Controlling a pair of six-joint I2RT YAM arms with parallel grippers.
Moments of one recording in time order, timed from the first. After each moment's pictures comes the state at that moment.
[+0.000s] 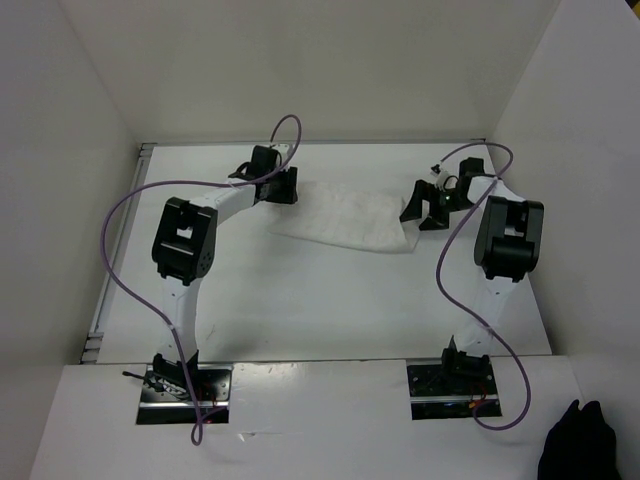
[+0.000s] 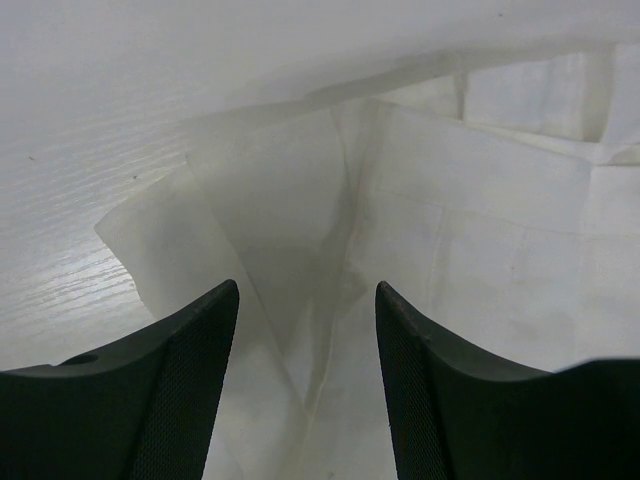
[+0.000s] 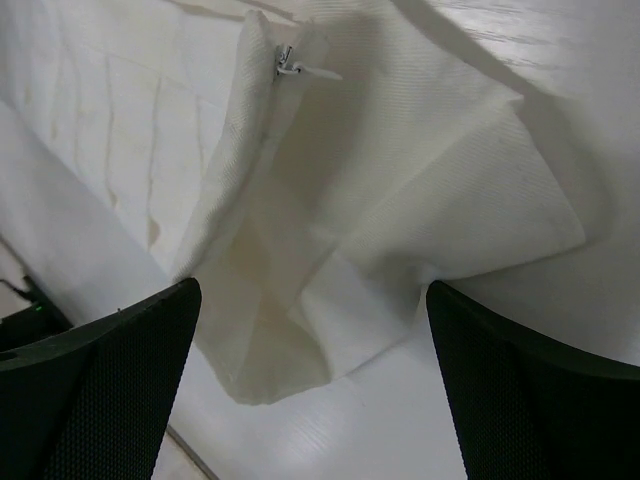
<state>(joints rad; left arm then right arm) -0.31 2.19 1.63 -0.20 0.11 -0.17 -0.18 2.08 1.46 -0.64 -0.69 -0.06</state>
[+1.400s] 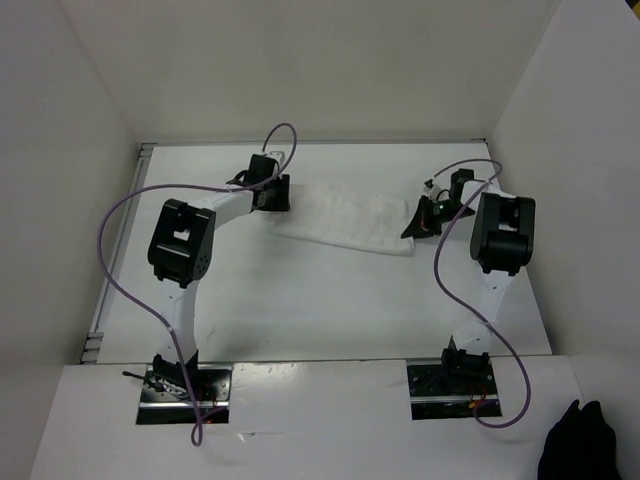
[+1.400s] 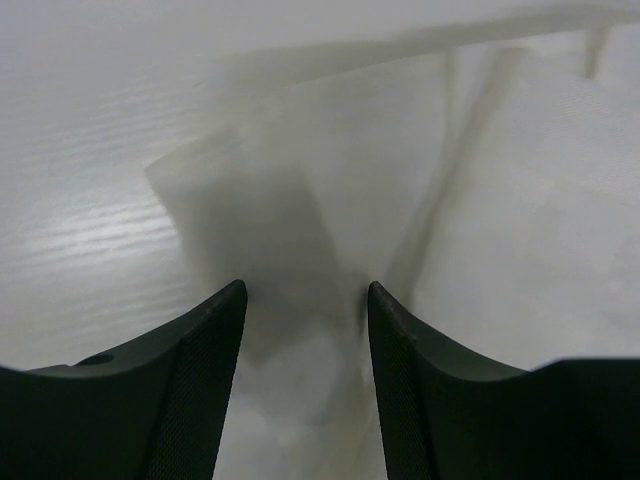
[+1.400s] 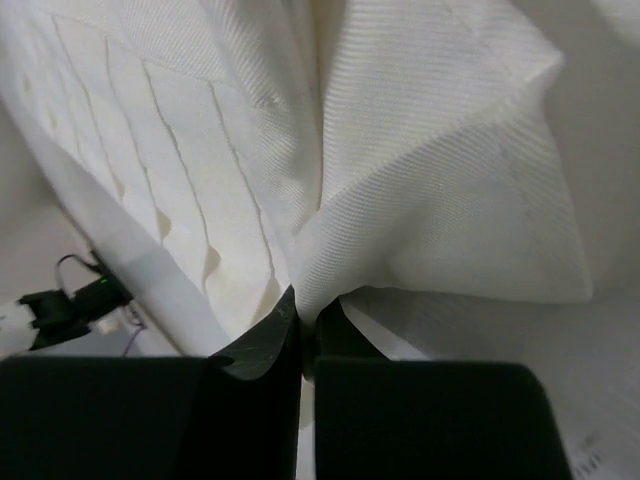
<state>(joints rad) -0.30 2.16 1.54 -0.18 0.03 -0.23 -0.17 2.18 1.46 -0.72 -0.79 0.00</state>
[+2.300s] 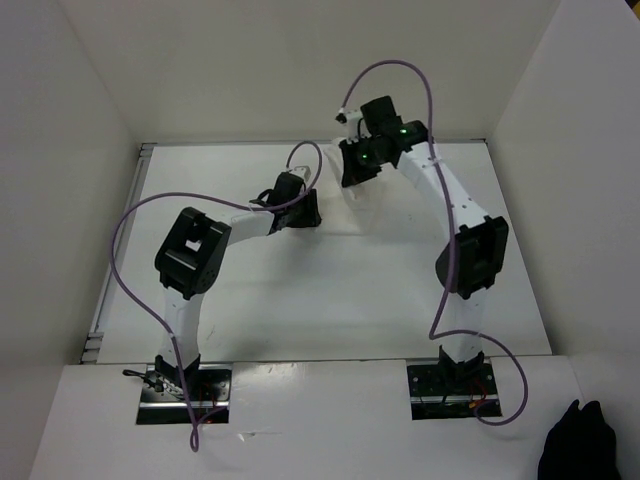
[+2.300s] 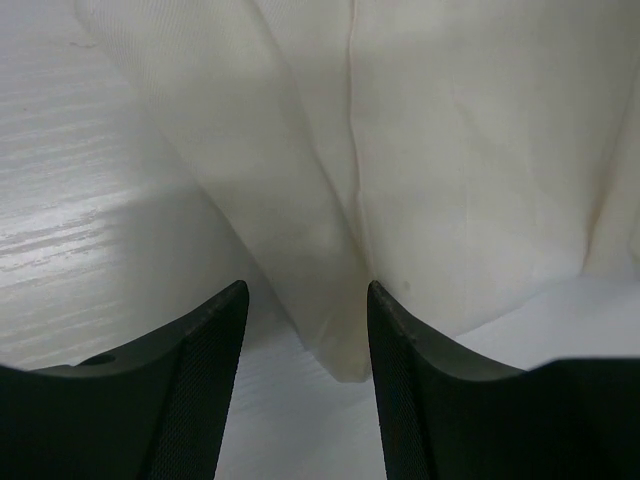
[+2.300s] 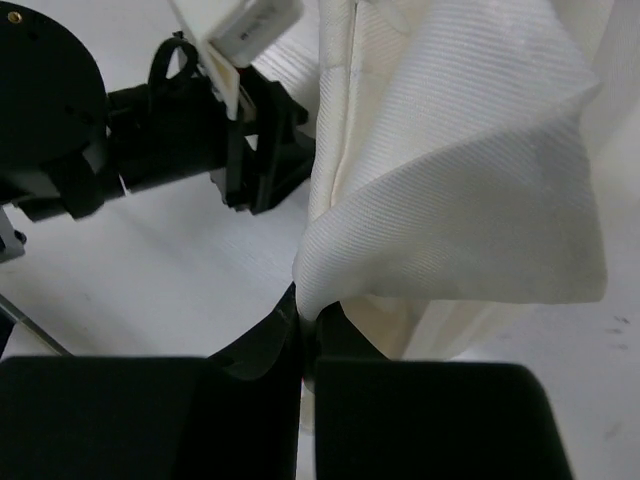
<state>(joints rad) -0.48 2.08 1.35 0.01 0.06 -0.46 0.36 1.92 2.01 -0.98 -0.31 -0.02</state>
